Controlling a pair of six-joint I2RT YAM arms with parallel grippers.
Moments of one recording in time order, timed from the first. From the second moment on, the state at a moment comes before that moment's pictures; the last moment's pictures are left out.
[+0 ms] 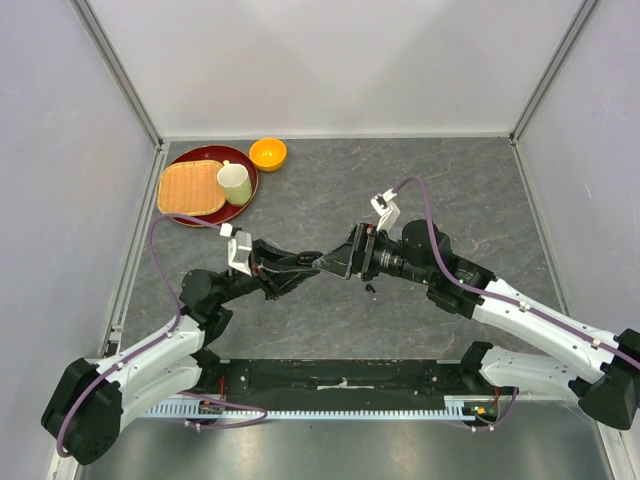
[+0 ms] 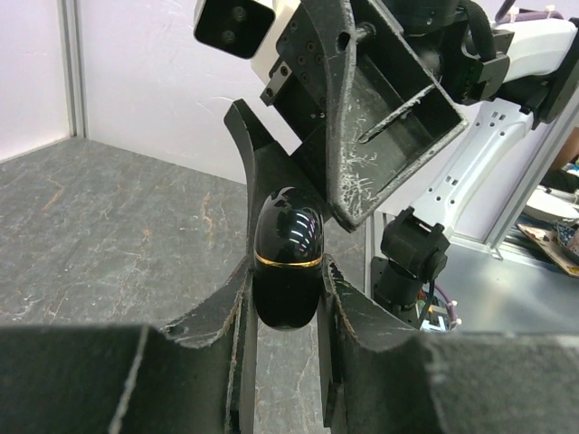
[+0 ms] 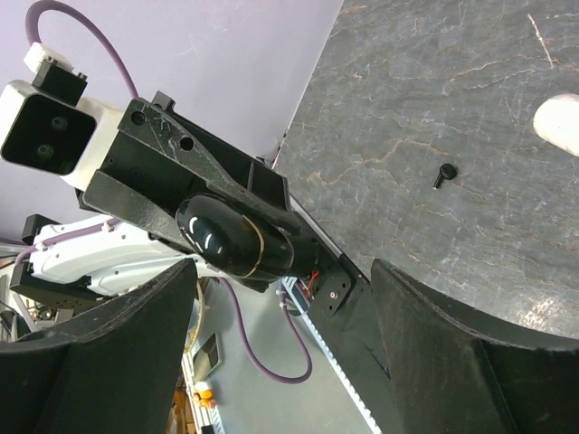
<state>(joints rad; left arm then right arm) -0.59 0.86 0.26 1.05 0.66 -0.49 0.89 1.03 0.86 -0.04 -0.23 0.95</state>
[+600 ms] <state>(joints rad) -0.59 0.87 0.25 1.09 0.70 -0.50 0.90 1.03 0.86 -0.05 -0.20 0.95</state>
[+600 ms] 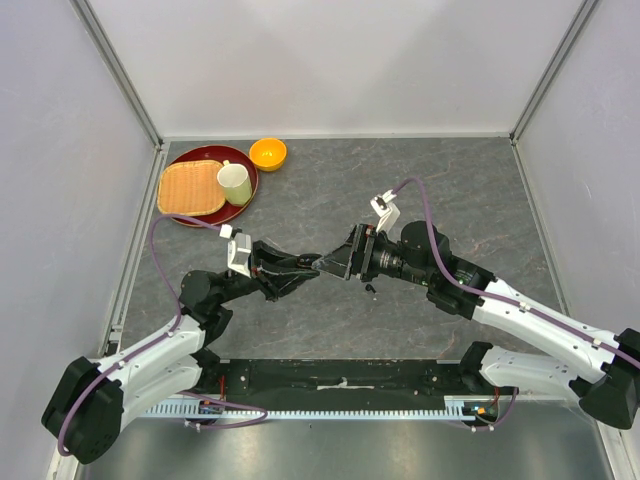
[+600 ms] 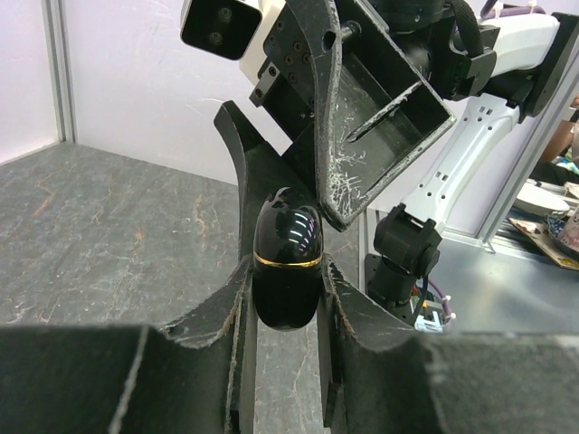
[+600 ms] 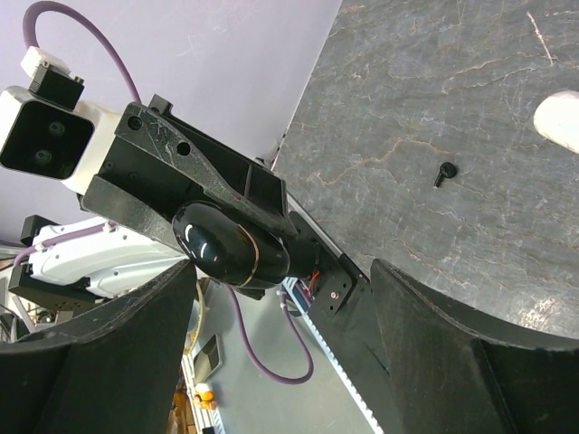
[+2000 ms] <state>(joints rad) -0.59 0.64 0.17 0.91 0.65 -0.50 0.87 0.90 0.94 -0.39 0.24 0.76</state>
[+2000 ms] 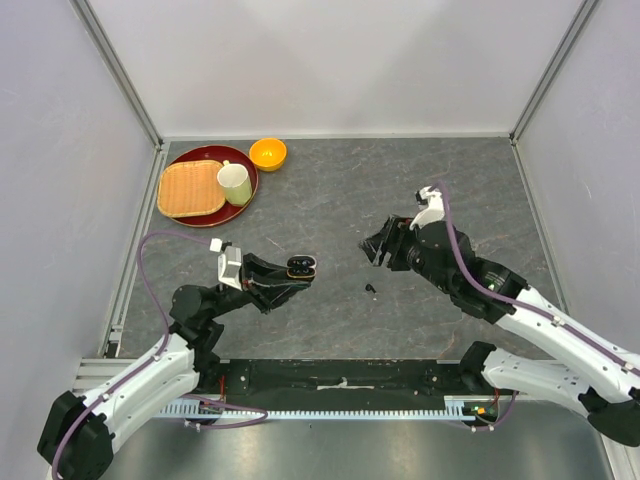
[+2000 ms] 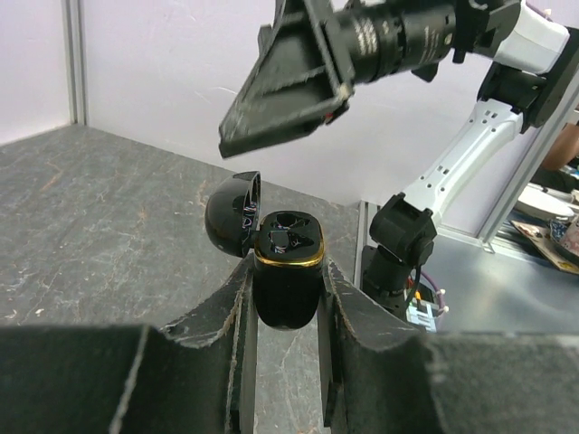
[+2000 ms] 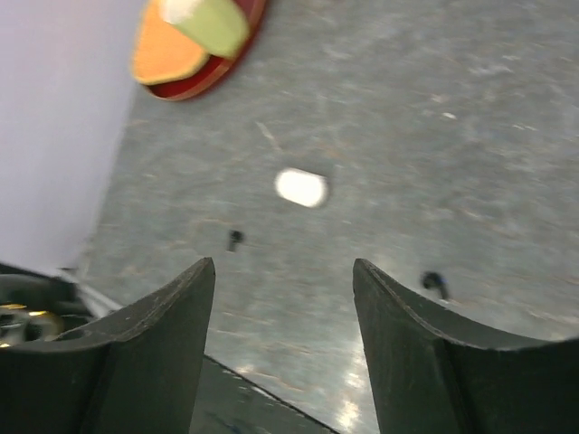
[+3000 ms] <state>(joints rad) -0.59 0.60 0.16 0.86 0.63 -0.50 0.85 1.61 0.94 -0.50 0.30 0.47</state>
